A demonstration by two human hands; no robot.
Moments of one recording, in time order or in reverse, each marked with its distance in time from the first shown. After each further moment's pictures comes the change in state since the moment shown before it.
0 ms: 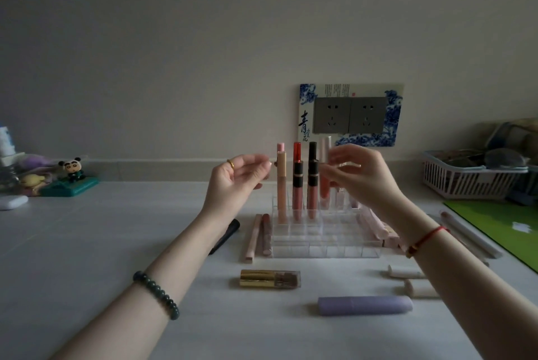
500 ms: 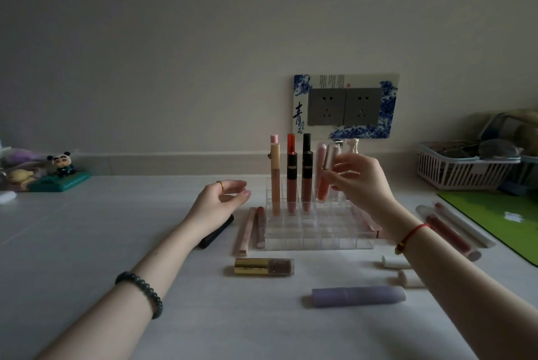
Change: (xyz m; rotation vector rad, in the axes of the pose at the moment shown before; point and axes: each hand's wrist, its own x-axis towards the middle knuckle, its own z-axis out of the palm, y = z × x) left_hand -0.002 -0.050 -0.036 0.495 -0.097 -0.212; right_hand -0.001 0.036 0.001 -0.113 0.099 0.082
